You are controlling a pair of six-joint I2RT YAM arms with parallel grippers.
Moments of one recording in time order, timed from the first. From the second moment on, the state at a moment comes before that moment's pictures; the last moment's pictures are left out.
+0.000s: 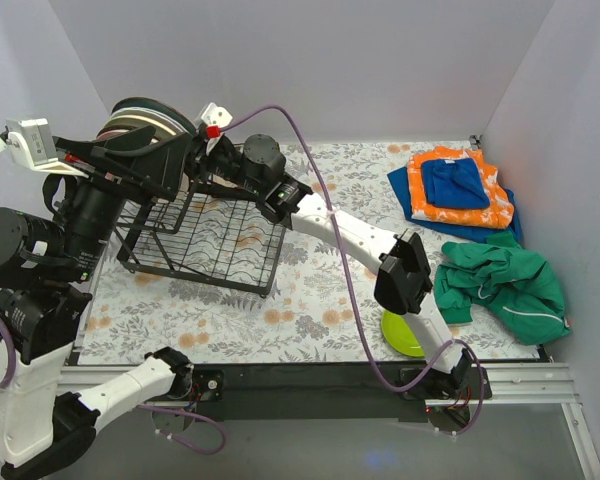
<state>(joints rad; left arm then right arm) -0.59 0.89 1.72 -0.41 -0.14 -0.36 0.99 2.22 2.19 0.35 -0.23 0.00</state>
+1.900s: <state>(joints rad) -0.59 1.17 1.50 -0.53 -0.05 -0.77 0.44 2.78 2.32 0.08 -0.60 0.91</state>
